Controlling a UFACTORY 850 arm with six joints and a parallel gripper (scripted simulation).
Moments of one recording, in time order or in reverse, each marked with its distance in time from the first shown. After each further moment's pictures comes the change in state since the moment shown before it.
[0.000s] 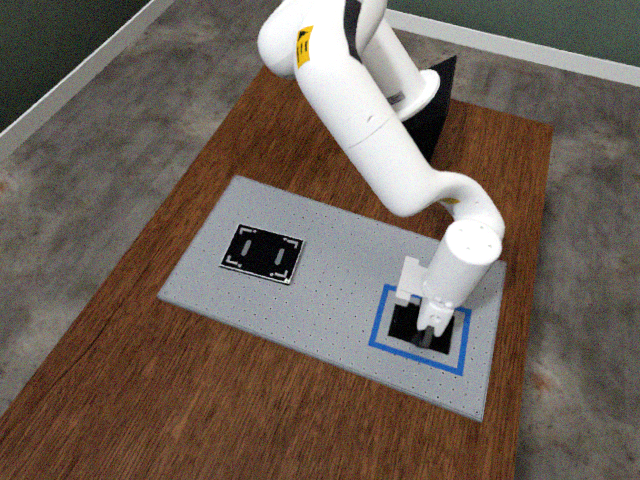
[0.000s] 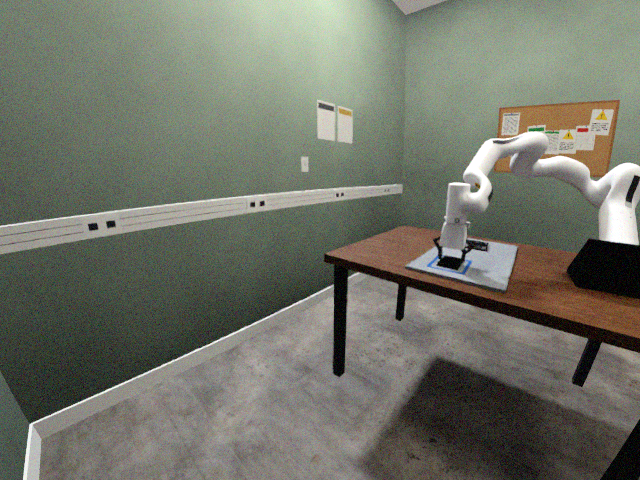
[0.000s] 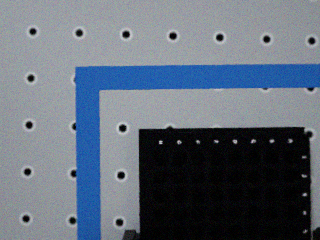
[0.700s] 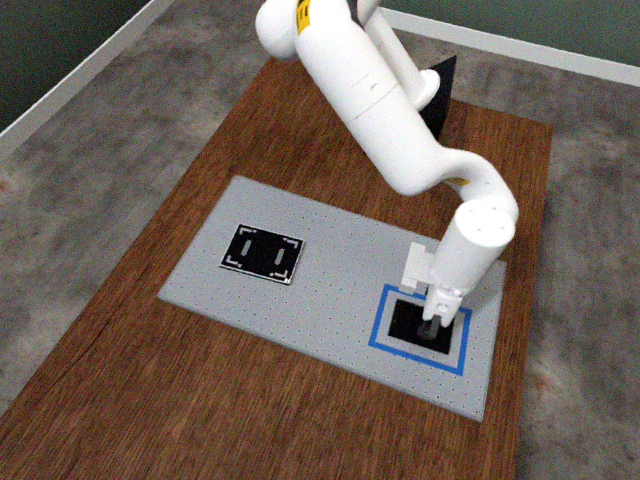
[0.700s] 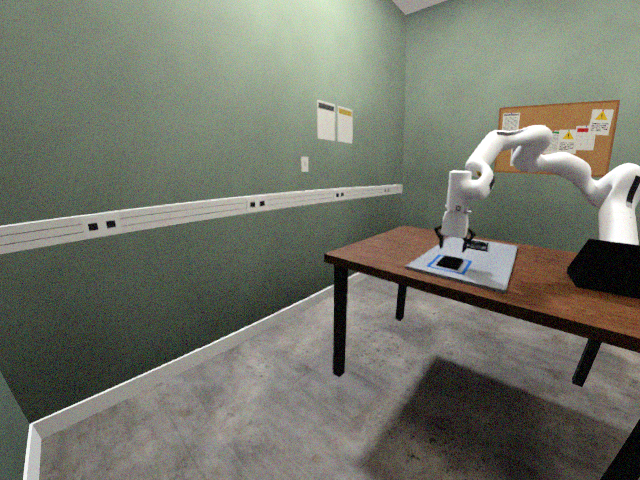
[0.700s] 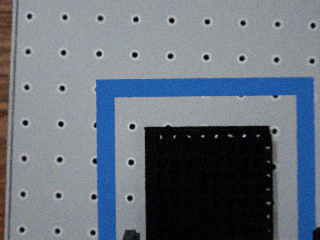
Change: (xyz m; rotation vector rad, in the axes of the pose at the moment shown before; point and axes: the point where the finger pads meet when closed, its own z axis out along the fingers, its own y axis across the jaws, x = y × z) arm 0.000 0.000 -0.049 0.001 0.000 0.000
